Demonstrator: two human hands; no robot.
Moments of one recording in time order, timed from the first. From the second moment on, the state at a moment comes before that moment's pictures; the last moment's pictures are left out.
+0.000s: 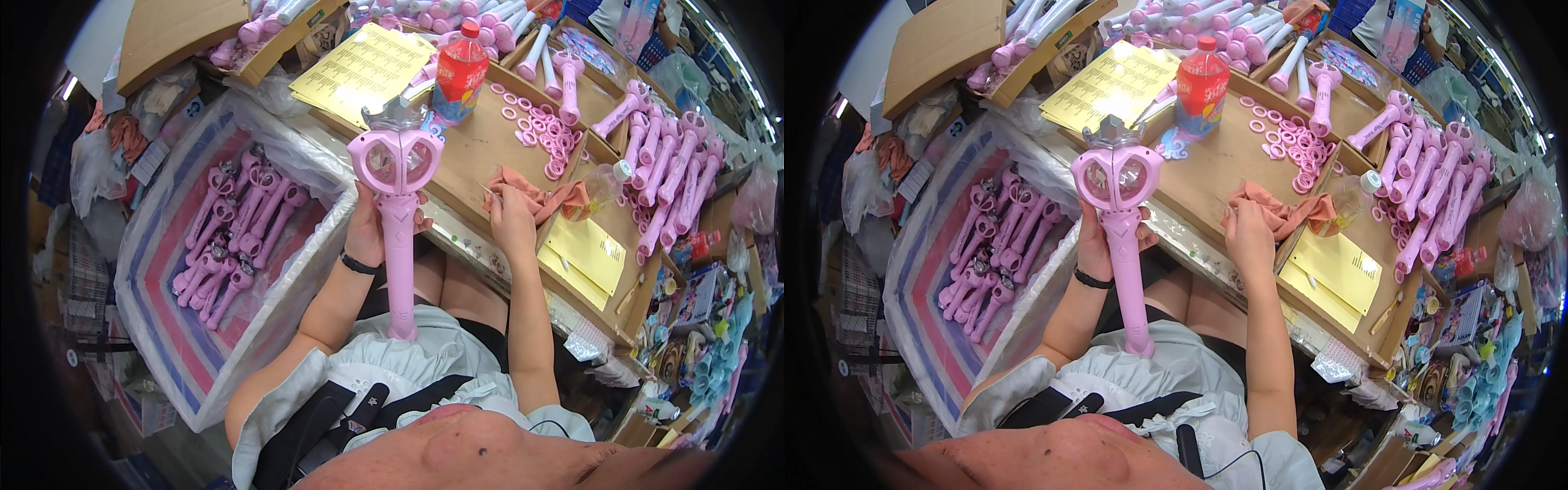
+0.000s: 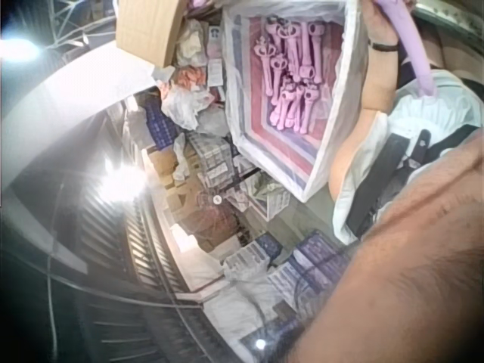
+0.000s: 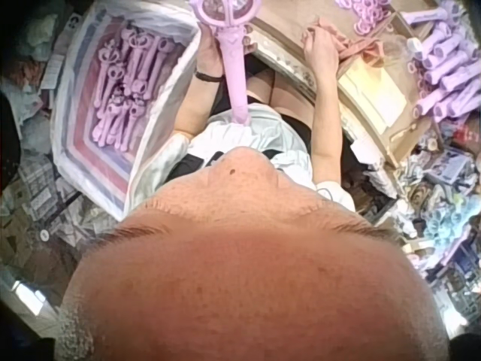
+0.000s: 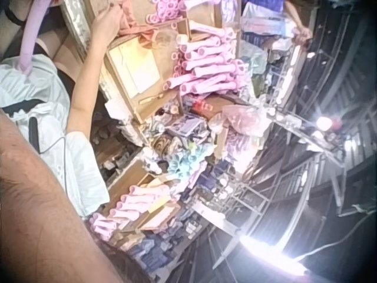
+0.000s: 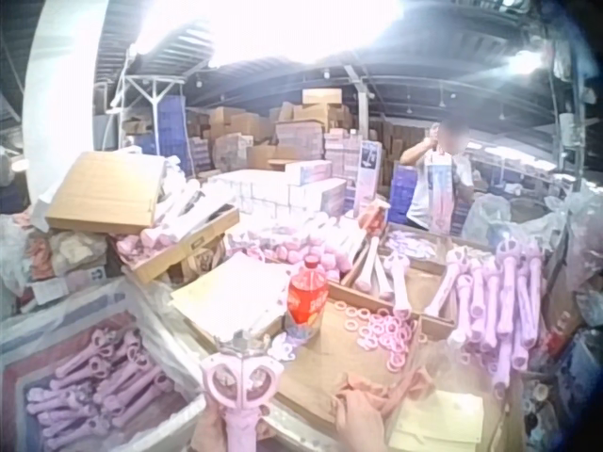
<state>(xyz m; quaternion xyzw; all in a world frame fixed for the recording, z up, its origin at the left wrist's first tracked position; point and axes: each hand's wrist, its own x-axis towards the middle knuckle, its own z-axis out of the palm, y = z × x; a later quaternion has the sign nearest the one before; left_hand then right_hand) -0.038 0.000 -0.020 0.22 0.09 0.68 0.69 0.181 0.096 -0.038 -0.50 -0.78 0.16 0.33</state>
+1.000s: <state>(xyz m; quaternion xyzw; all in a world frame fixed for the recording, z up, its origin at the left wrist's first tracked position) -0.034 -0.029 -0.001 0.50 0.28 0.56 0.61 0.181 0.095 -0.036 -0.53 -0.78 0.16 0.29</state>
